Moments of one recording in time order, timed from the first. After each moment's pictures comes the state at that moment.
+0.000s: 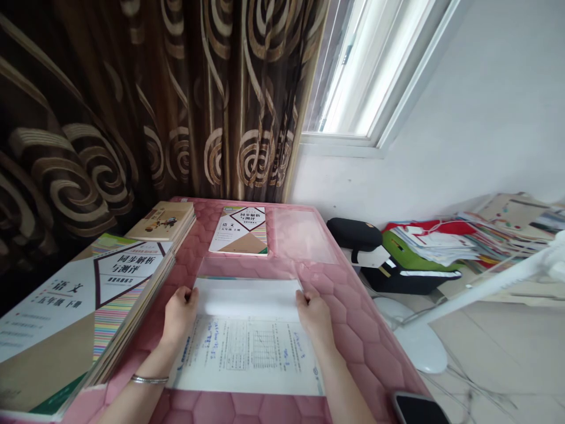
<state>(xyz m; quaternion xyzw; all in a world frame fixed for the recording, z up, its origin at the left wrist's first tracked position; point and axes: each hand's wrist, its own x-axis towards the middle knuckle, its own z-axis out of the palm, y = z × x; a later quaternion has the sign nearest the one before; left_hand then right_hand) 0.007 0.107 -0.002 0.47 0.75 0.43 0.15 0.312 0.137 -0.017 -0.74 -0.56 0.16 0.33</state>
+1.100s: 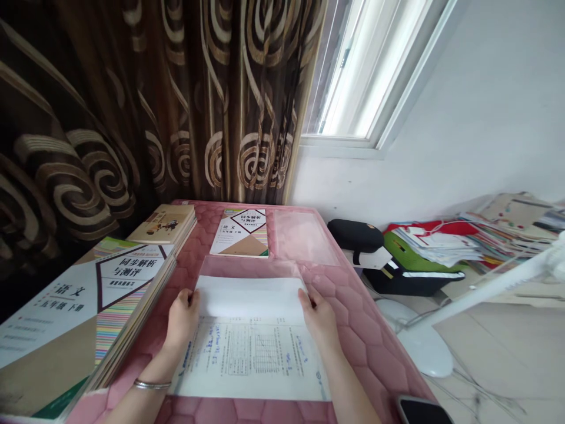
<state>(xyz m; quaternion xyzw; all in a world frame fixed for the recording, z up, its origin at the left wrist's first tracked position) 0.008 0.109 -0.009 0.49 0.75 0.42 0.15 0.312 0.130 -0.007 -0.72 -0.51 0.26 0.39</state>
